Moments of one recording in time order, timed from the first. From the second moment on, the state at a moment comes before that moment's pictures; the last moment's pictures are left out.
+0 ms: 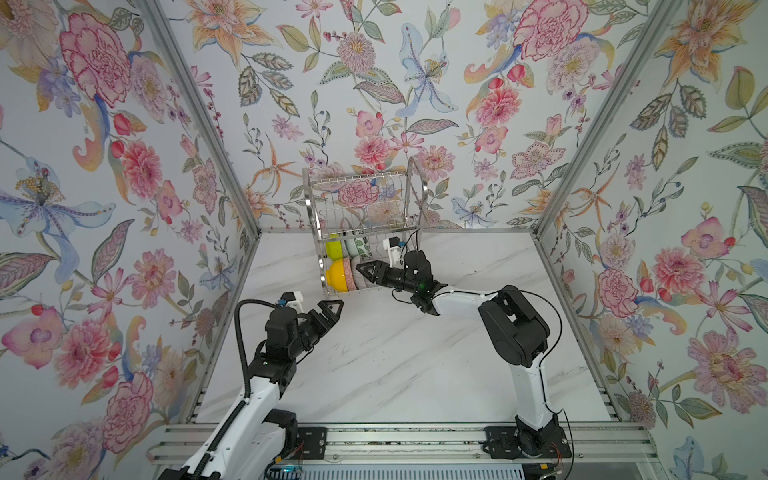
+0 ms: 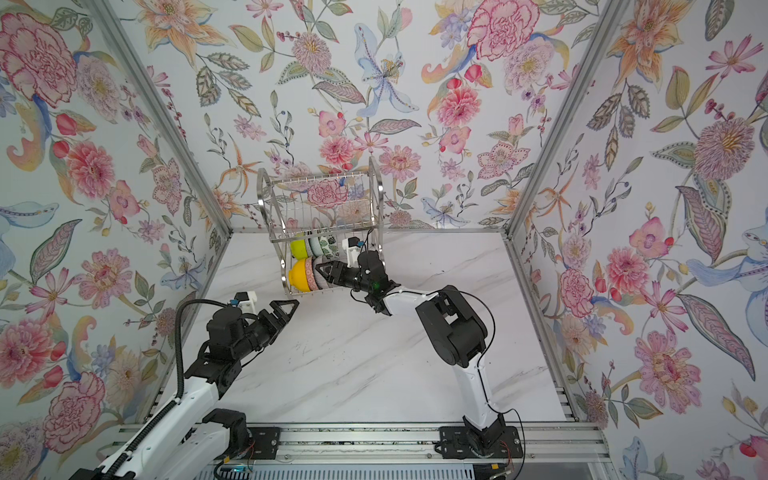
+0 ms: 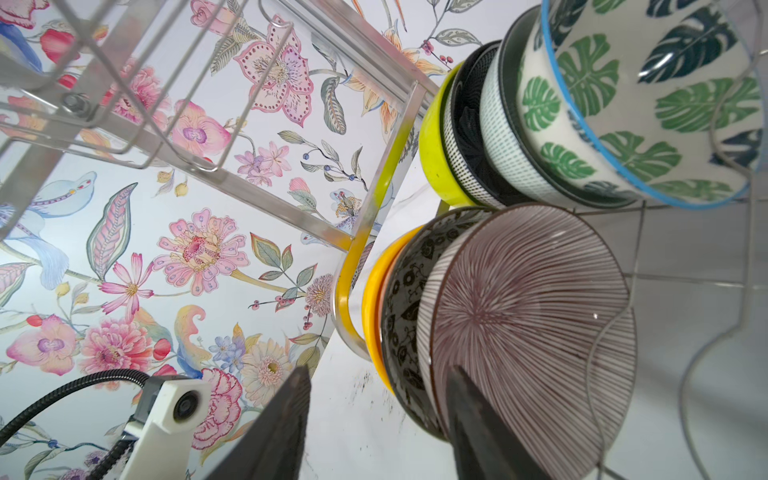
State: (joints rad) left arm -0.17 0.83 0.39 0.02 0.34 -0.97; right arm 0.70 2.10 1.34 0.62 -0.45 0.89
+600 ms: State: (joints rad) left arm -0.08 0.89 0.78 -0.32 0.15 -0.61; right arm 0.56 1.62 0.91 0.57 -0.42 0.75
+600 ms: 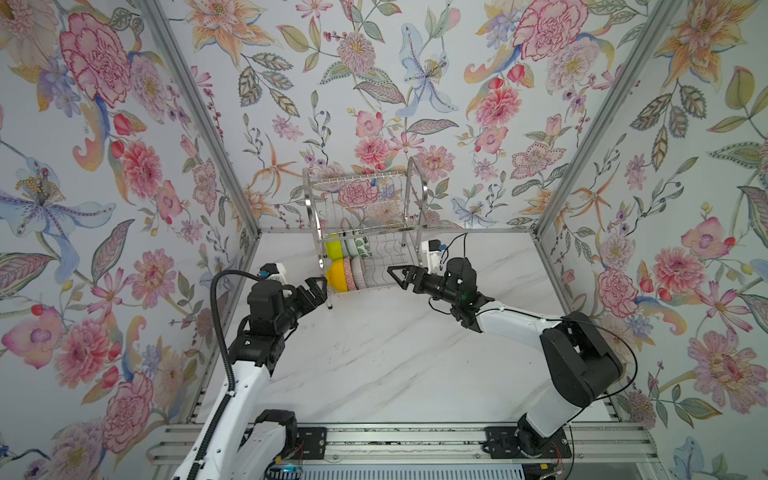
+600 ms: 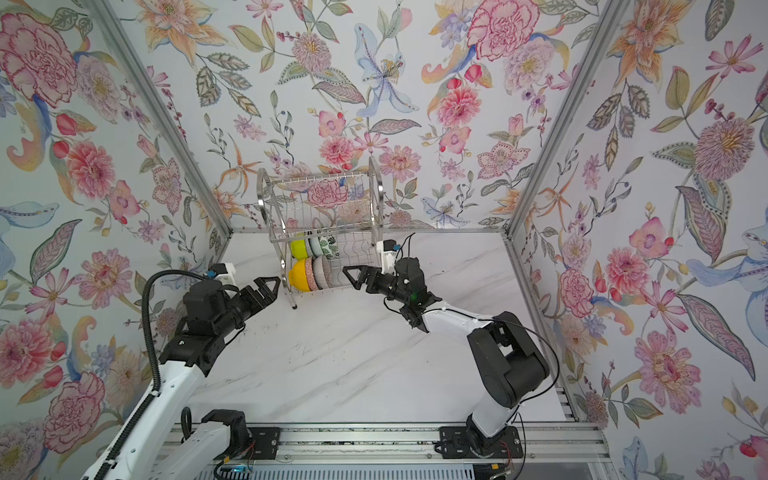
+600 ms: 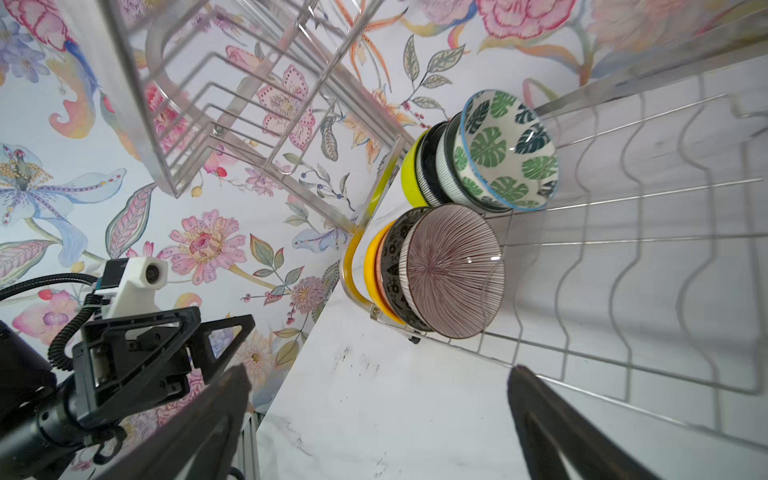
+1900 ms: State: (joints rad) left arm -0.09 1.51 0.35 0.89 -0.56 -0.03; right arm -0.12 1.36 0.31 0.74 0.34 0.29
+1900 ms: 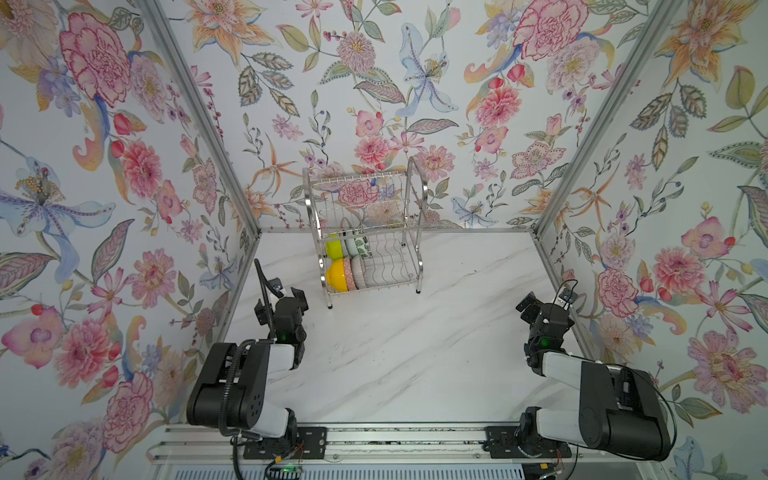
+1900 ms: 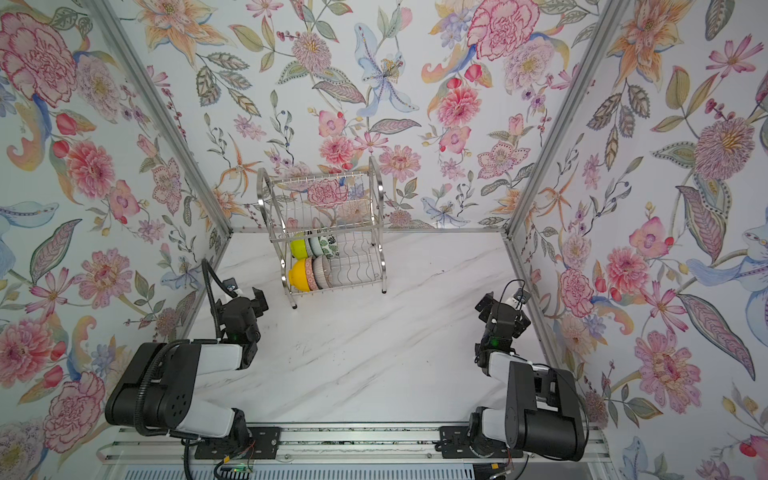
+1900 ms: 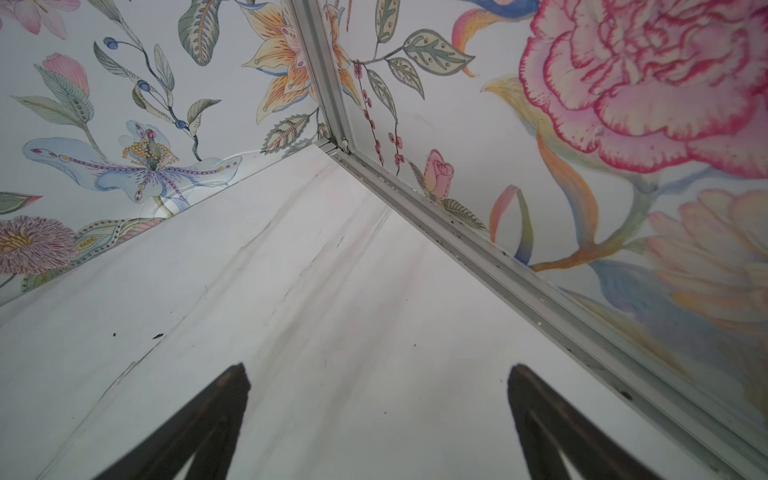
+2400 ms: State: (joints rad) left arm -0.13 1.60 0.20 1.21 -0.50 0.06; right arm 0.00 1.44 0.23 1.02 0.44 0.15
